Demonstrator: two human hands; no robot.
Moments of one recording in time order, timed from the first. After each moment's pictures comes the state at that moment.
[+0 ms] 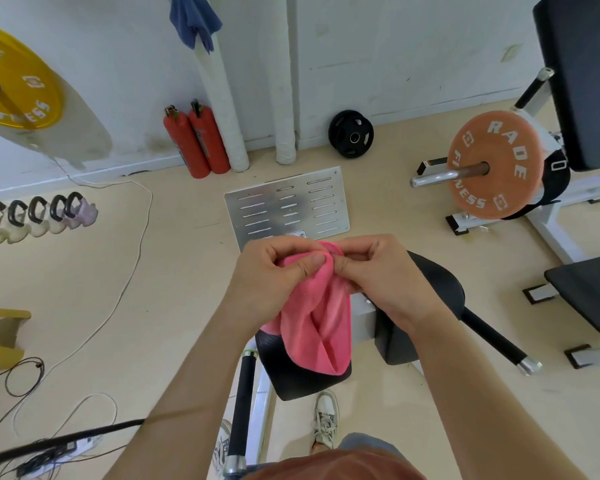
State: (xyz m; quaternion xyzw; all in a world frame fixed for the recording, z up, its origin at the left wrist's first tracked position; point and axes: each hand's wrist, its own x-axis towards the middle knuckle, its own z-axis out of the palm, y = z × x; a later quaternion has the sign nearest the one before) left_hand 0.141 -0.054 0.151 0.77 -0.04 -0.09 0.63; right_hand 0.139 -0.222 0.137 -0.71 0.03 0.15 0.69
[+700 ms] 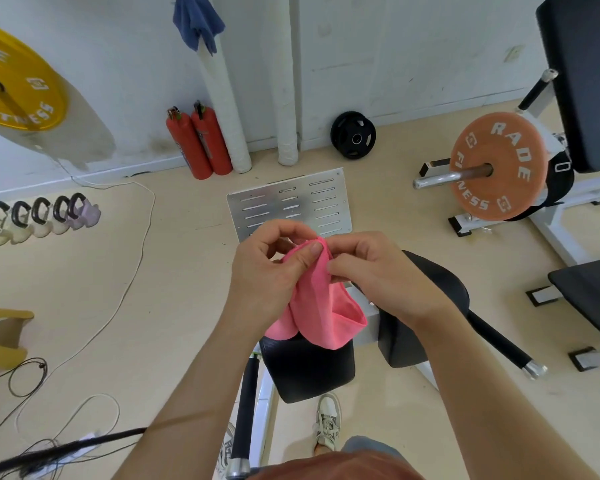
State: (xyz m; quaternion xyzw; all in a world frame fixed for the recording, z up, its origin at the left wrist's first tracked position) left_hand 0.141 -0.057 0.159 0.76 0.00 0.02 0.65; right_hand 0.142 -0.209 0.164 -0.76 -0.09 0.17 0.62
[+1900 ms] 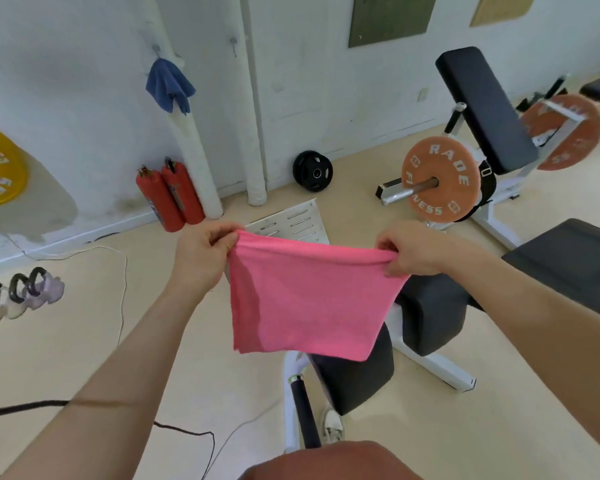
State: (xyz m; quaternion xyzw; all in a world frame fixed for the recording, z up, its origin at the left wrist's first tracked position) left_hand 0.231 0.133 0.140 0.85 -0.07 0.01 0.52; right_hand 0.159 -0.177 0.181 -0.98 -0.02 0.19 0.11
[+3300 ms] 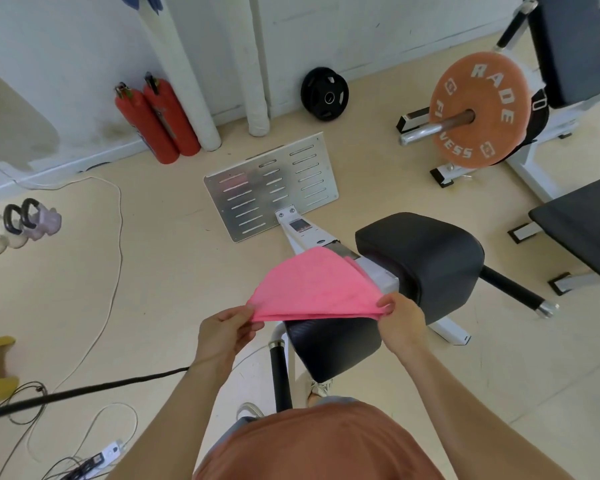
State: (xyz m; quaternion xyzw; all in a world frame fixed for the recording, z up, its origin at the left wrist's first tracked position) left_hand 0.144 0.085 -0.015 0.60 0.35 -0.23 0.68; right_hand 0.093 -0.191 -0.034 -0.85 0.36 0.16 0.36
